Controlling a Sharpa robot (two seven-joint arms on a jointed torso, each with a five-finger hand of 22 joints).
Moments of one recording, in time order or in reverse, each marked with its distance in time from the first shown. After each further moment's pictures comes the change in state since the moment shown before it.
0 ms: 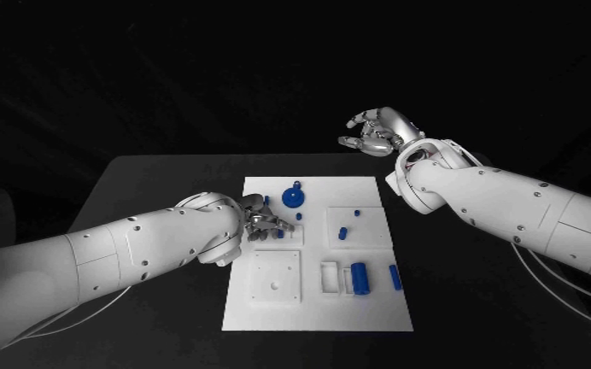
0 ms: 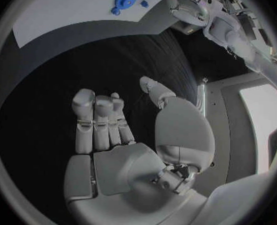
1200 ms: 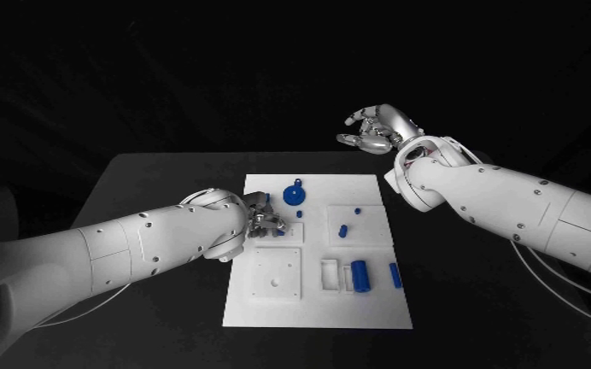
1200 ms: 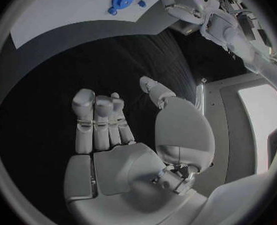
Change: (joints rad) left arm 0.006 0.042 -0.032 -0.049 -0.041 0.017 -0.010; left_hand 0.069 0.016 0.216 -0.012 0.004 -0.017 0.049 0.006 -0.002 0.054 0.007 0.023 0.032 0.044 0.003 0.011 0.027 -0.001 0.047 -0.011 0.028 0.000; right arm 0.003 0.004 0.000 0.007 -0.007 0.000 -0.001; right_hand 0.000 0.000 0.003 -0.003 0.000 0.003 0.001 0.000 0.000 0.004 0.004 0.000 0.002 0.000 0.000 0.000 -0.001 0.000 0.000 0.004 0.002 -0.001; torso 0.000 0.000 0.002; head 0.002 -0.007
